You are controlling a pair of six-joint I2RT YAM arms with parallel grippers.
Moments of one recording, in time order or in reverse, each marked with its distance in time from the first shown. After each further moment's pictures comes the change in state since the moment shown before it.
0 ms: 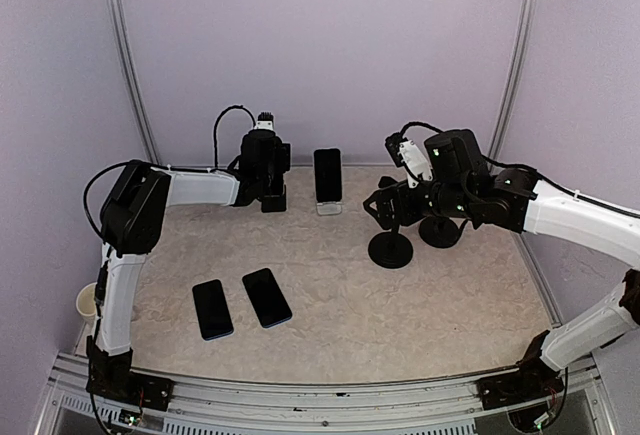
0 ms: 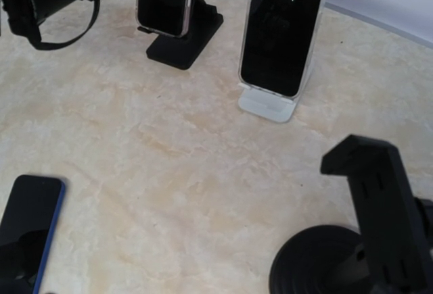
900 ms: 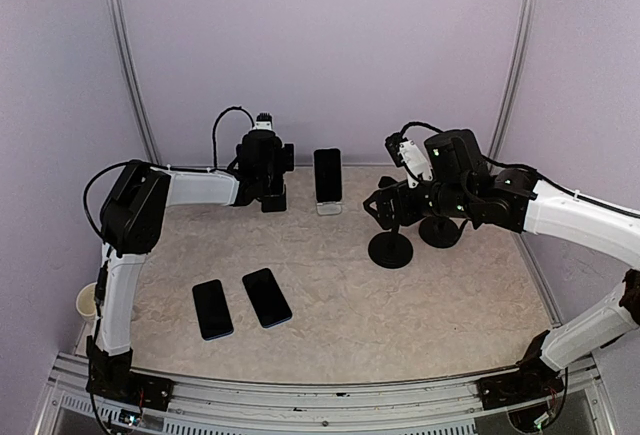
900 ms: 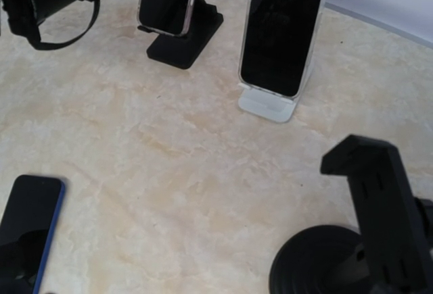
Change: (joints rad) left arm 0.004 0.000 0.000 -0.011 0.000 -0.018; right arm 0.000 0.000 0.000 0.000 0.000 0.000
